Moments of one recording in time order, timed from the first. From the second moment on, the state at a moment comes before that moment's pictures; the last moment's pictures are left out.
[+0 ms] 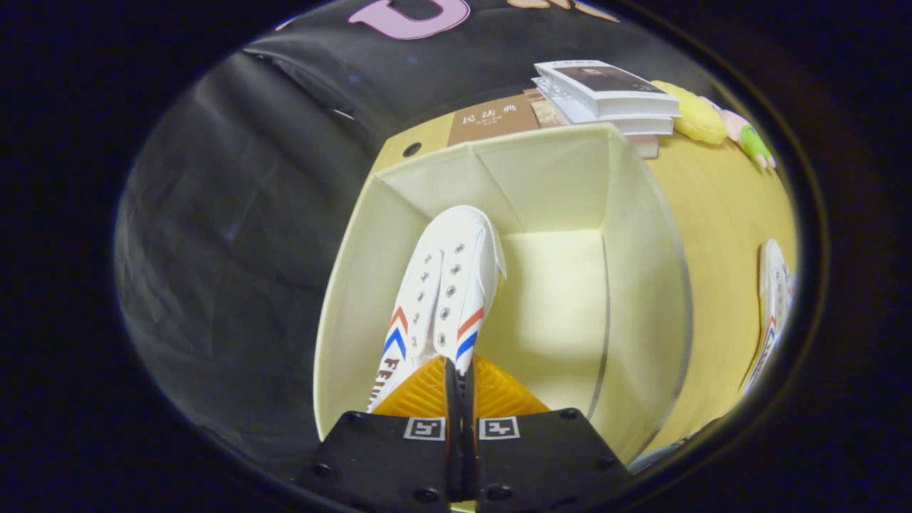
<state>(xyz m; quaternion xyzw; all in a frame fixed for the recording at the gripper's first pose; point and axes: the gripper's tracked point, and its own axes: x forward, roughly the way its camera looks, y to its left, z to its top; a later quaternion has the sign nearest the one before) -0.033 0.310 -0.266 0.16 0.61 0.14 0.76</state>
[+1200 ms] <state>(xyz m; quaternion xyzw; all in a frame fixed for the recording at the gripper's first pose) -0.025 0.279 -0.183 0.08 0.47 0.26 0.84</state>
